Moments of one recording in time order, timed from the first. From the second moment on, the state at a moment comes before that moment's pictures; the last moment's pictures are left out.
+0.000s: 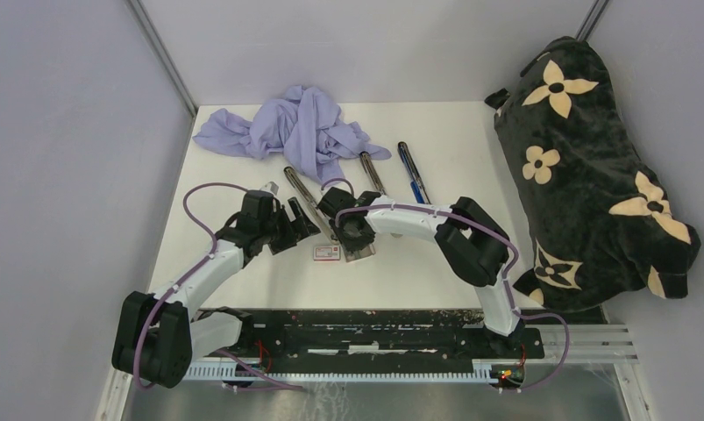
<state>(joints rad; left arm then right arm) -0.29 1.14 0.57 -0.25 0.22 -0.71 0.96 2.05 1.48 -0.68 0.15 0.42</state>
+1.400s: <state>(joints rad) -0.29 0.99 0.58 0.06 0.41 -0.78 0.77 1.54 1.34 -0.49 -0.02 0.34</state>
